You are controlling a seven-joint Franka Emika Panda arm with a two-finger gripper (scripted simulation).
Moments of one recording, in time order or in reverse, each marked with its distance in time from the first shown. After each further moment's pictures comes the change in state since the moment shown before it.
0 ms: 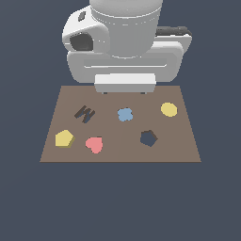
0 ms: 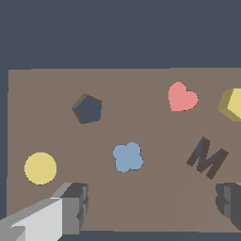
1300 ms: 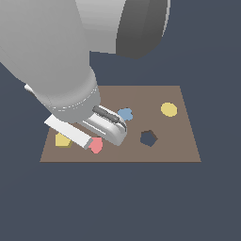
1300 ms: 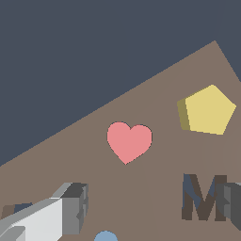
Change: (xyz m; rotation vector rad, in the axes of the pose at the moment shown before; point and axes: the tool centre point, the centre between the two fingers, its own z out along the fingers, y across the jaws) arm 0.066 0.090 0.069 -0.013 -0.003 0.530
